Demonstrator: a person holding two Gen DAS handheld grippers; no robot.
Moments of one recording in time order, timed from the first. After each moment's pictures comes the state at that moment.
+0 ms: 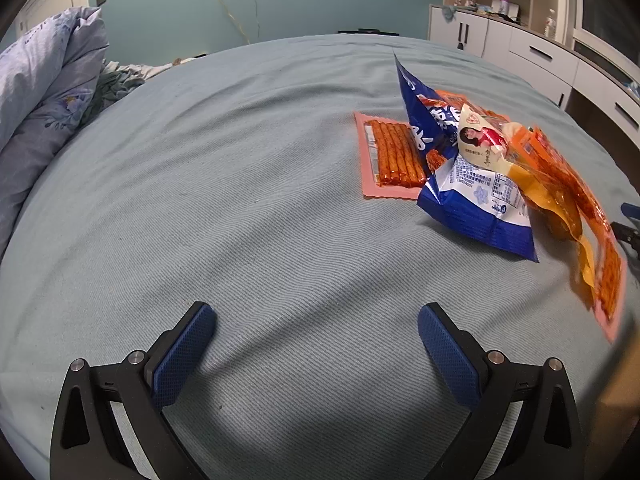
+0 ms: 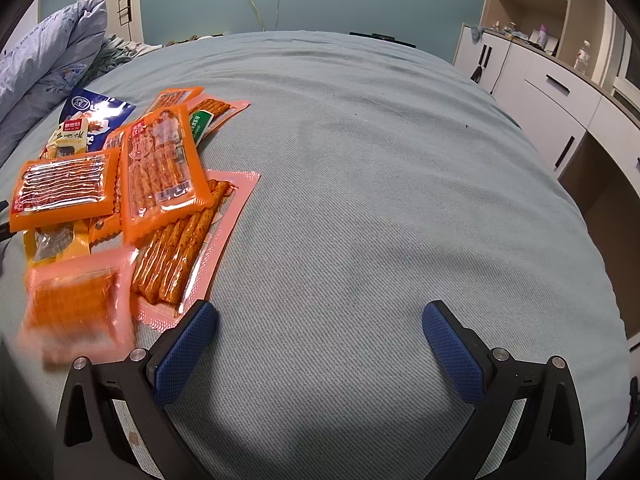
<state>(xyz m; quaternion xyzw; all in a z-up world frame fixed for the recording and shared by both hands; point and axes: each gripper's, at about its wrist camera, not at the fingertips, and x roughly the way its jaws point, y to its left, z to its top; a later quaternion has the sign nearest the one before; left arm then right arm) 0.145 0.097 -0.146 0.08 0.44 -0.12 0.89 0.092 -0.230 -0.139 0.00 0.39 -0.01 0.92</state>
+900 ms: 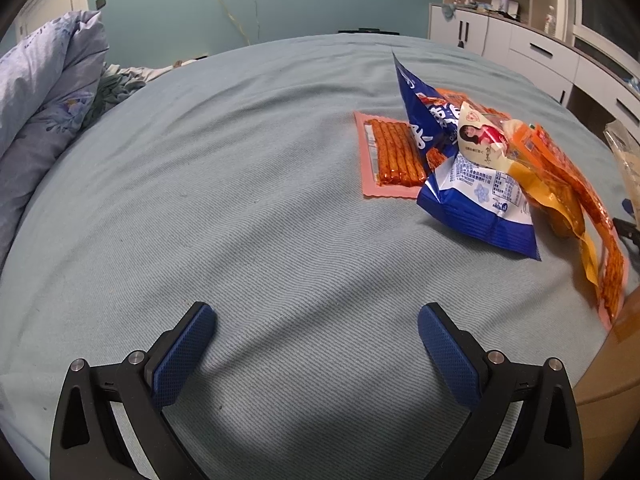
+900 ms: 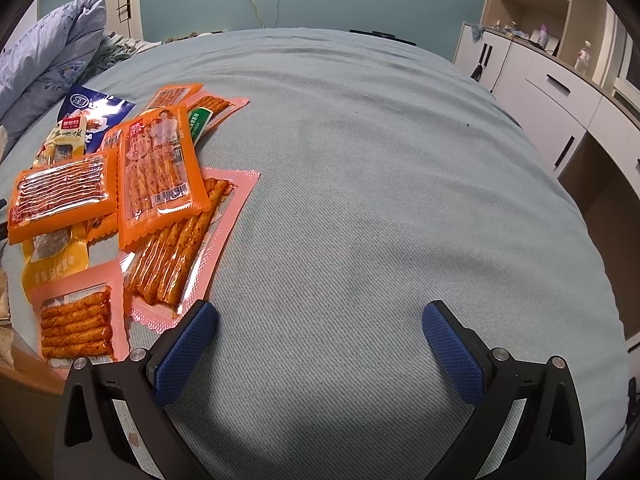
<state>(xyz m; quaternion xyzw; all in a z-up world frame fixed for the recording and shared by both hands) 0.145 0.094 -0.148 0.09 0.43 -0.12 0.89 0.096 -0.228 -0.139 0.00 0.40 -0.01 0.92</state>
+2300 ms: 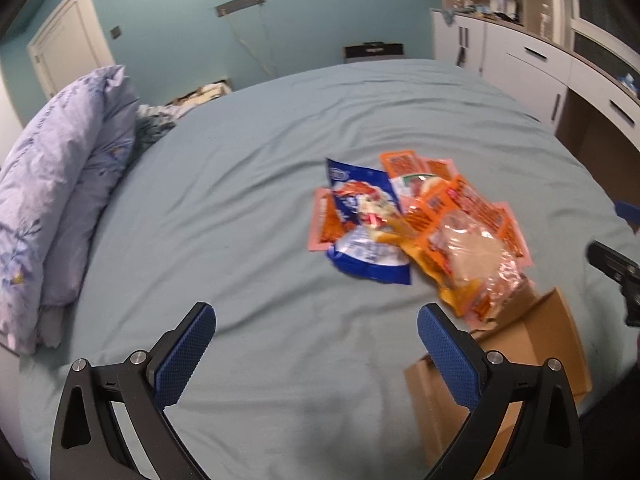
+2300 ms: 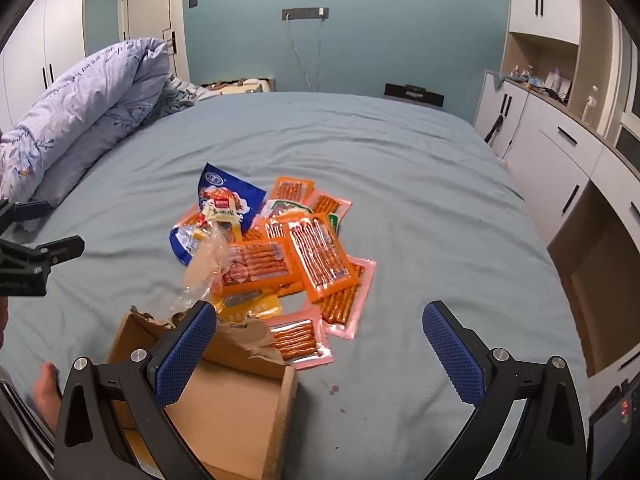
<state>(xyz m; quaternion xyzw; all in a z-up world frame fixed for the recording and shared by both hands) 0.049 0.023 0.006 0.13 0.43 -0.08 0.89 -0.007 -0.154 0.000 0.01 0.33 0.04 0.94</state>
